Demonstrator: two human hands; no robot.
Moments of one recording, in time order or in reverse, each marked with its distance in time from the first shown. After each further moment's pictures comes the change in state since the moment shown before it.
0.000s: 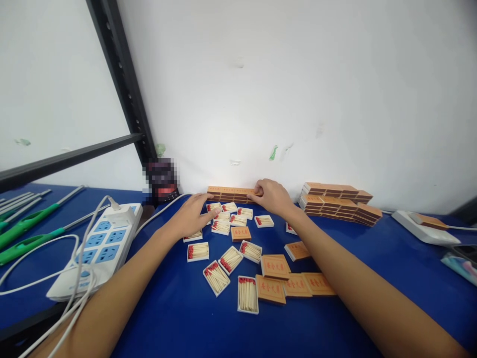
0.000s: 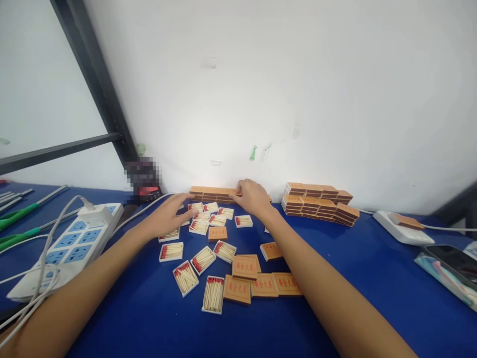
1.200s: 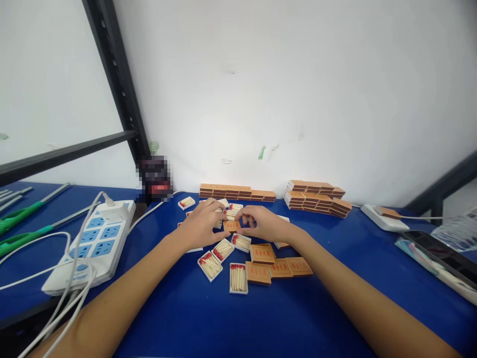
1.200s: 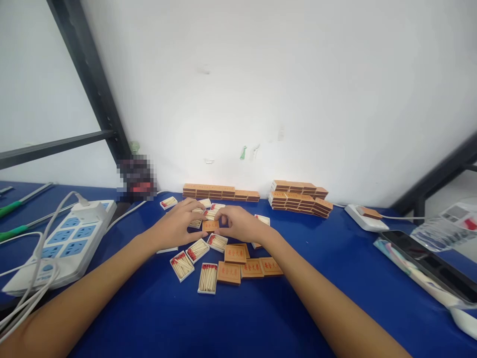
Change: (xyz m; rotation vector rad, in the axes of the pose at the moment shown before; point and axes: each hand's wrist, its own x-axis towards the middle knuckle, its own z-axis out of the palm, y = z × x) left_hand -0.016 0.048 0.017 0.143 -0.009 0.432; right_hand -0.079 -0.046 -0.035 0.423 -0.456 -0.169
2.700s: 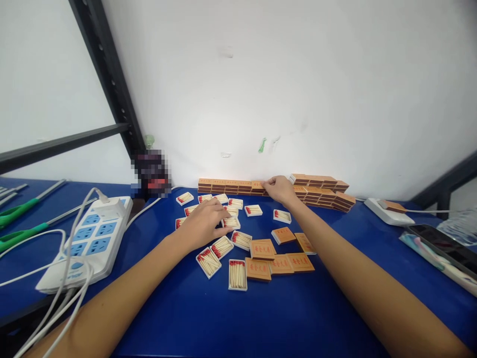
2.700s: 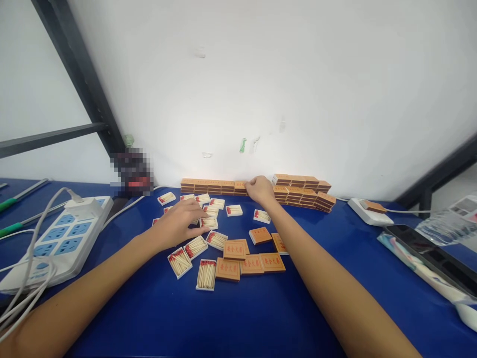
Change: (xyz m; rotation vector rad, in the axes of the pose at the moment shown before) left_hand 0.004 0.002 0.013 -0.021 0.017 0.054; right_hand 0.041 0.084 -0.040 -0.056 0.594 0.658
